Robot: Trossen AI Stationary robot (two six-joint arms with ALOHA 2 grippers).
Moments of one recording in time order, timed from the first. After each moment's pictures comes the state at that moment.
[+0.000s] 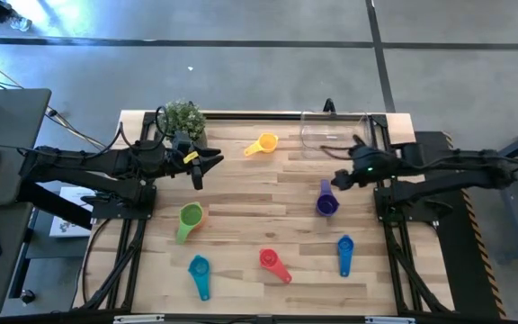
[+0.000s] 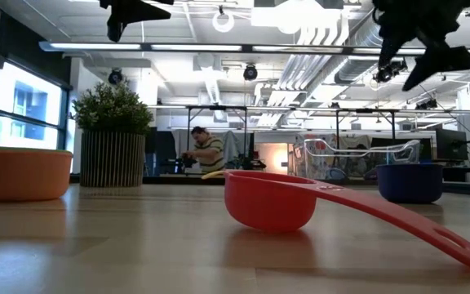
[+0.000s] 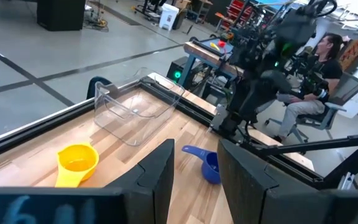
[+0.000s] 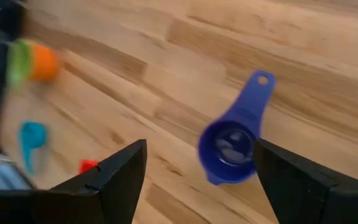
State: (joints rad) left arm -0.02 0.85 0.74 -0.06 -0.37 -0.43; right arm -0.04 0.89 0.89 -0.98 0.07 1.15
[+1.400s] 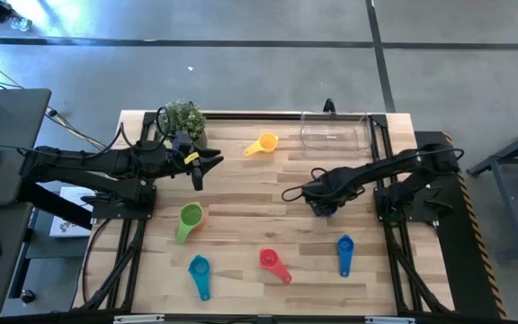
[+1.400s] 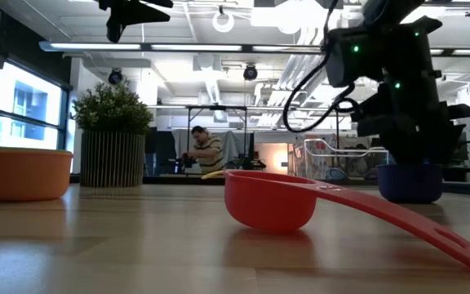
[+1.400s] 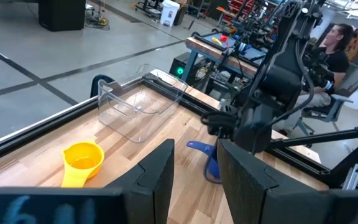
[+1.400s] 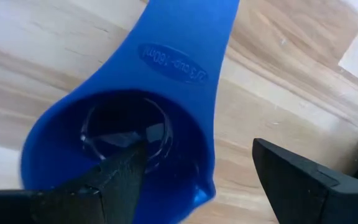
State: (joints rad) left arm -0.02 0.85 0.74 -0.09 -0.37 -0.41; right arm 0.06 1.59 0.89 -1.03 0.07 1.18
